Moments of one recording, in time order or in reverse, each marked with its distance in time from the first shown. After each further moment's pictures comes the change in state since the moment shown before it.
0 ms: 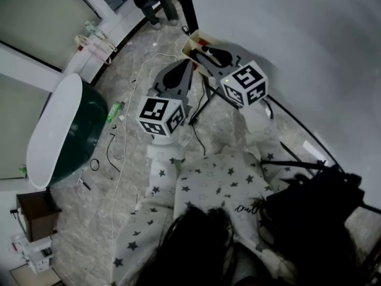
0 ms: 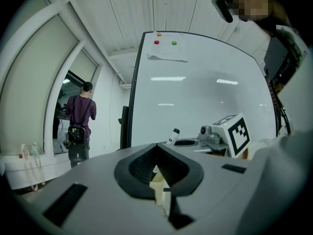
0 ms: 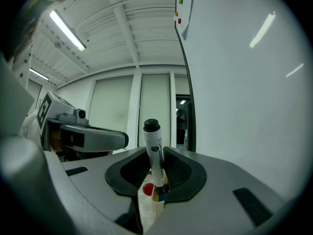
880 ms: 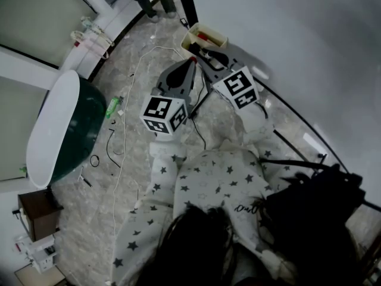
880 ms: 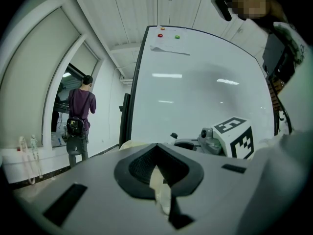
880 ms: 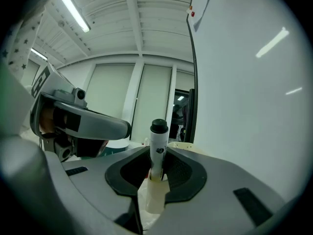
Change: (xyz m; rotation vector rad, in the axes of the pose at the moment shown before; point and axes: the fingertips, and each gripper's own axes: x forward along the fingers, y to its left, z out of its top) left arm 0.003 -0.008 -0.030 -0.034 0.034 -0.021; right arm -0.001 0.004 -0.039 -0.116 0.081 -0.091
